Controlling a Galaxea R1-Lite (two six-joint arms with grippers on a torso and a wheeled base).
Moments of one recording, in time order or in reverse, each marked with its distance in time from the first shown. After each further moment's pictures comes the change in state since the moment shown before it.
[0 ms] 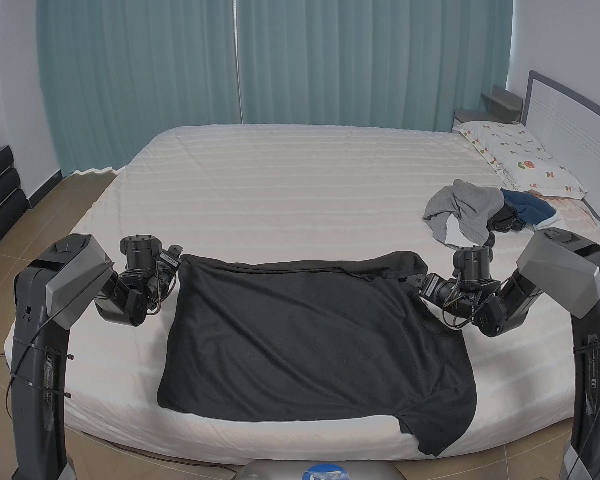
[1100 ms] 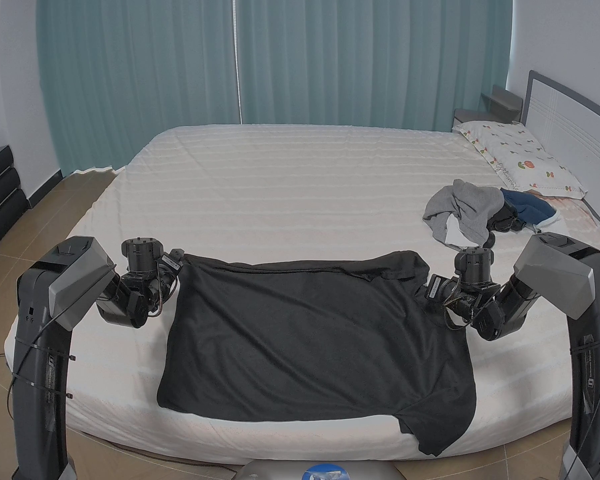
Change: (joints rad) left arm -0.001 0.017 -0.008 0.004 0.000 0.033; right arm -0.014 0.036 -0.003 -0.092 -0.137 -0.214
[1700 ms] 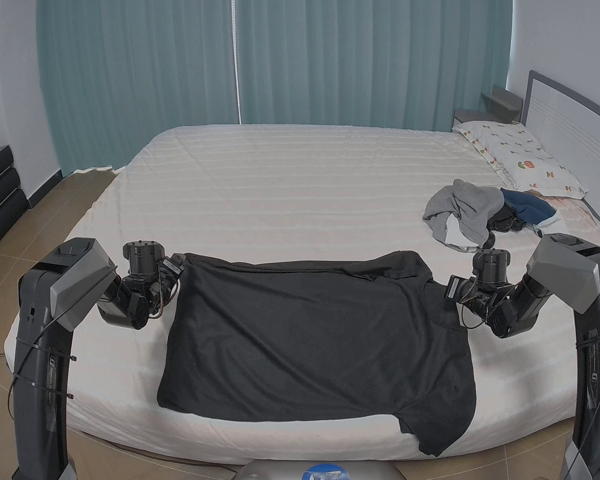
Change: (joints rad) left arm -0.004 0.009 0.001 0.023 0.000 0.011; right arm -0.090 0.005 0.021 -0.023 -0.026 -0.089
